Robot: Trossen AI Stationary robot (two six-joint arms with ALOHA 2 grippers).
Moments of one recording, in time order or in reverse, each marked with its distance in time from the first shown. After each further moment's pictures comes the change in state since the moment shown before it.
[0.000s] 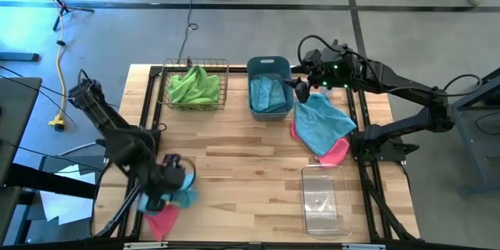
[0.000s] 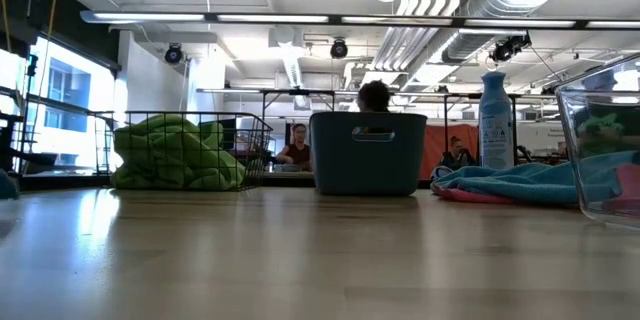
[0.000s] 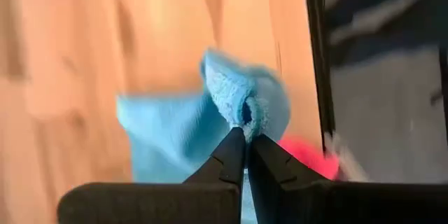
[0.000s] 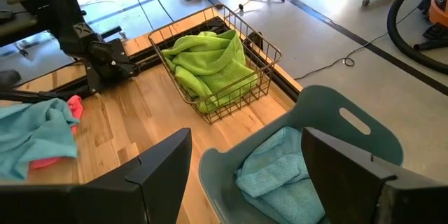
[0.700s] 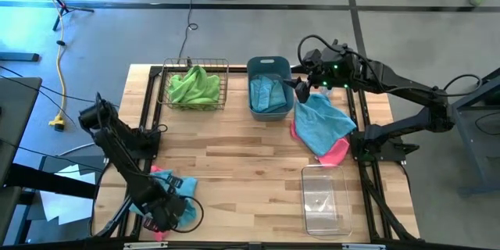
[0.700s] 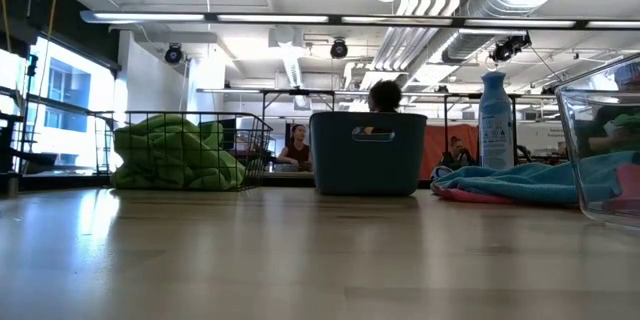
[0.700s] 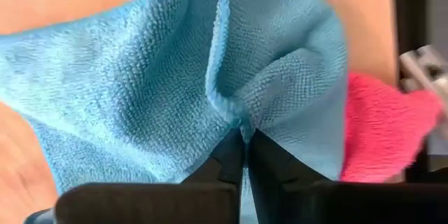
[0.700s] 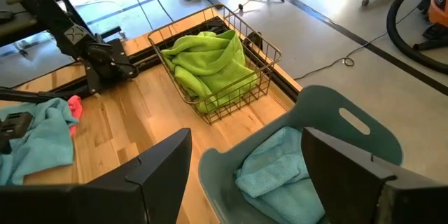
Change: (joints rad) left arm -0.154 0.390 -0.054 0.103 0.139 0.069; right arm 0.000 0.000 0.000 0.000 -0.001 0.000
